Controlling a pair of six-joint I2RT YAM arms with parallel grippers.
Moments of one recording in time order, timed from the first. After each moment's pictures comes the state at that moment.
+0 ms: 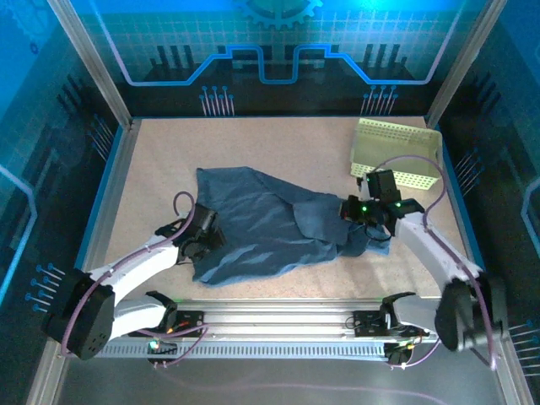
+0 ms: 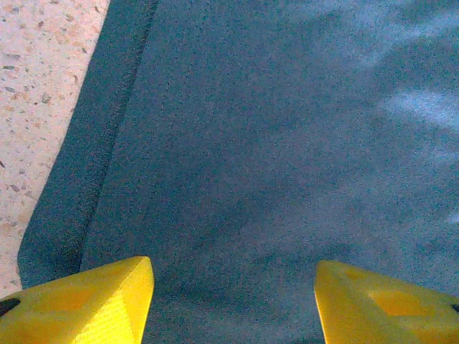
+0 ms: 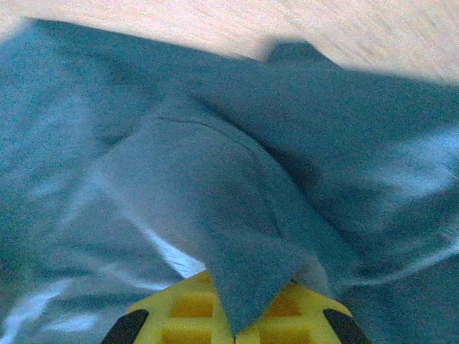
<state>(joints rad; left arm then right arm) -0.43 1.17 0.55 -0.51 -0.13 -0.89 0.17 1.26 0.78 -0.56 -0.27 0.51</state>
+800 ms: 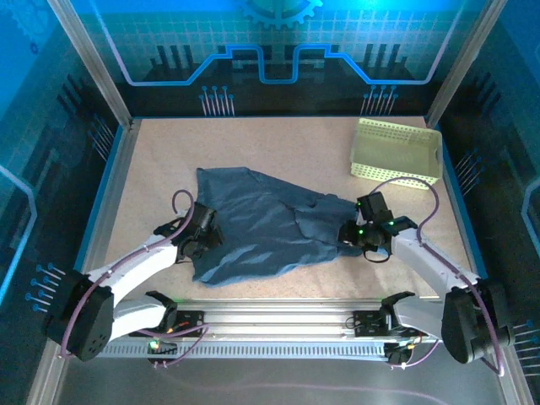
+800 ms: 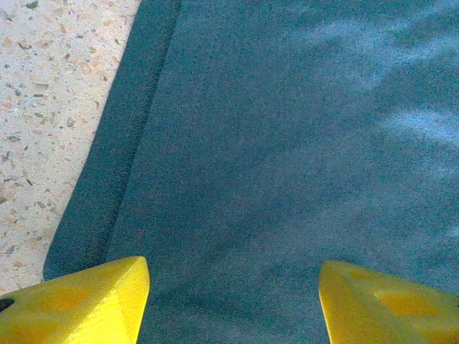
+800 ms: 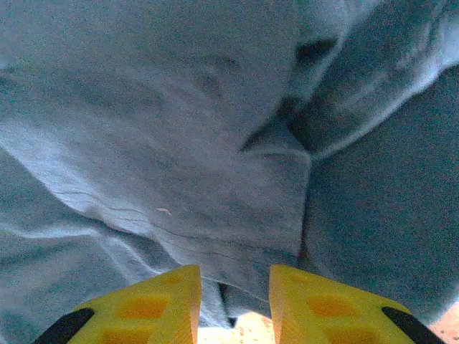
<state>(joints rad) -0.41 1.16 0.56 -0.53 -0.16 -0.87 0.29 1.14 0.61 -0.61 -0.15 0.58</state>
